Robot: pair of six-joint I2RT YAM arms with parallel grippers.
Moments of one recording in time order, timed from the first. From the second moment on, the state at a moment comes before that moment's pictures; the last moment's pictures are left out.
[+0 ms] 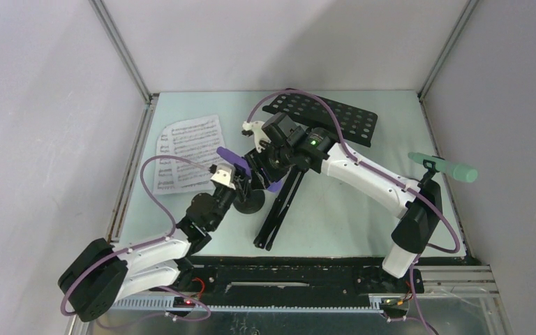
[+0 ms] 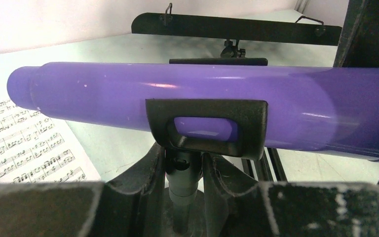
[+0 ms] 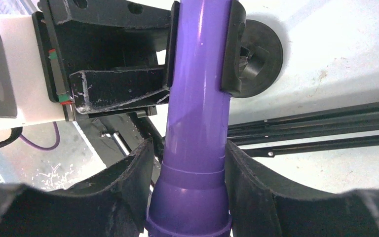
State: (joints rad) left arm -0.74 1.01 0.21 0.86 -0.29 -0.06; right arm 0.91 1.71 1.69 -0.82 -0.28 0.20
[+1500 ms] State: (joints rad) left arm -0.66 1.15 0.29 0.91 -0.26 -0.17; right arm 1.06 0.93 1.14 -0.98 -0.16 0.41
